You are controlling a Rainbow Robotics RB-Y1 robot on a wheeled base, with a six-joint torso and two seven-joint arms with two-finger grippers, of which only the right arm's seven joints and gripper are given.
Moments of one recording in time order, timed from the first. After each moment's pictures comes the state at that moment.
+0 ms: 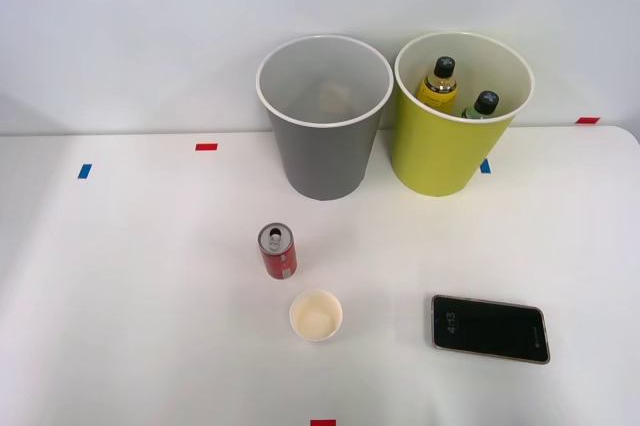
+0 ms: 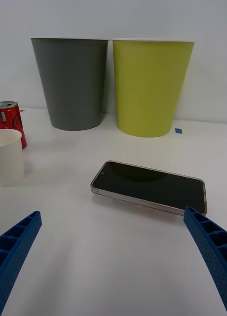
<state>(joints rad) 1.02 -0.50 0.47 -1.83 -0.23 -0.90 1.78</state>
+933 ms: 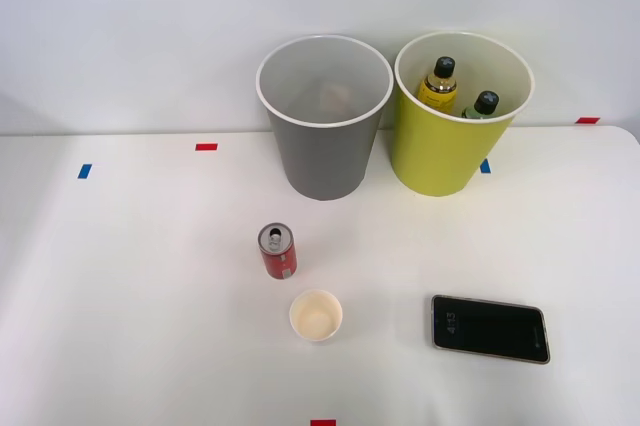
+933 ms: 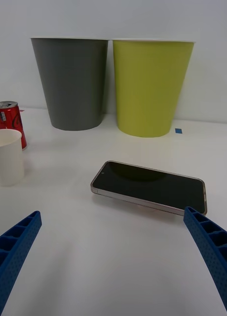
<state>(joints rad) 1.02 -0.50 0.47 -1.83 -0.23 -0.90 1.78</state>
